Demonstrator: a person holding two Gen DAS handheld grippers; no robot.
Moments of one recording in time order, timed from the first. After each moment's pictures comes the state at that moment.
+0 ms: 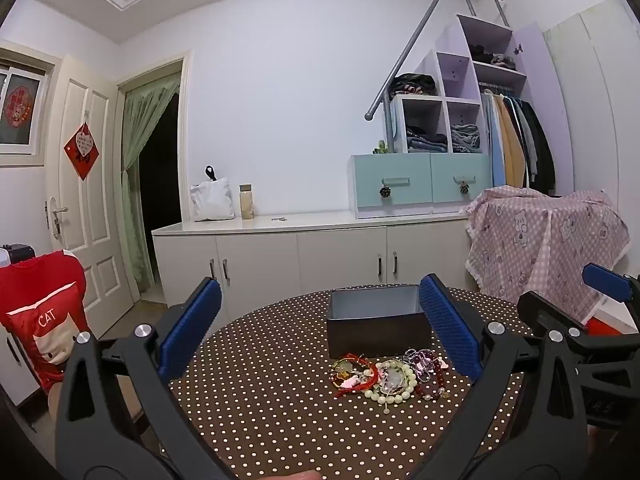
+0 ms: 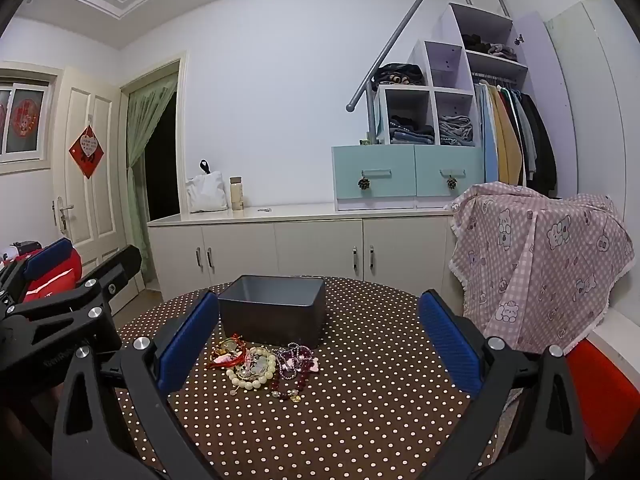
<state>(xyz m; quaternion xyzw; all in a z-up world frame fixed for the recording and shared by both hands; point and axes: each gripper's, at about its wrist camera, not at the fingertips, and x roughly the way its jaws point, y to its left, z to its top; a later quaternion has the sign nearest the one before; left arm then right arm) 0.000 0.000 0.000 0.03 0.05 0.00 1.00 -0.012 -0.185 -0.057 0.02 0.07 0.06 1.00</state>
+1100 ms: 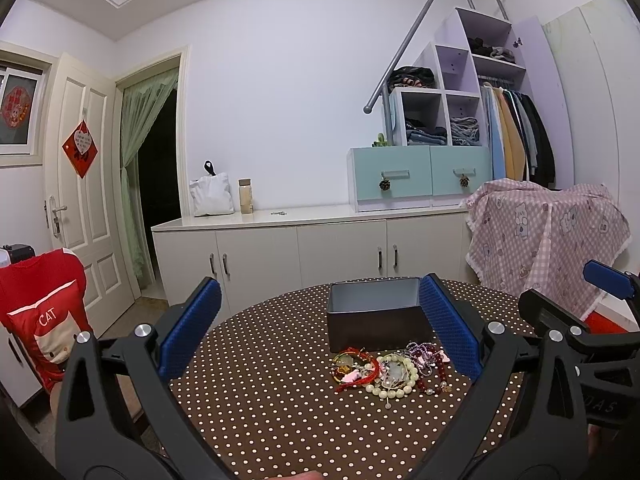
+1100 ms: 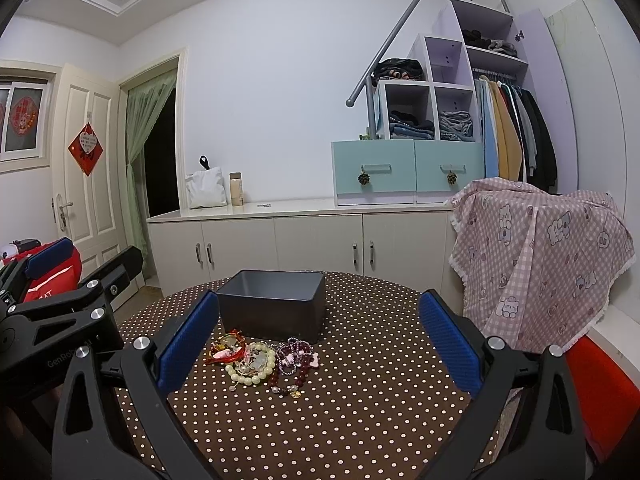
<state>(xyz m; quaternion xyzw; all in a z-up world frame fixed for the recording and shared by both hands) 0.003 -0.002 -0.010 0.04 0.06 0.00 1.00 -0.011 -0.184 -0.065 0.02 0.08 0.06 1.00</state>
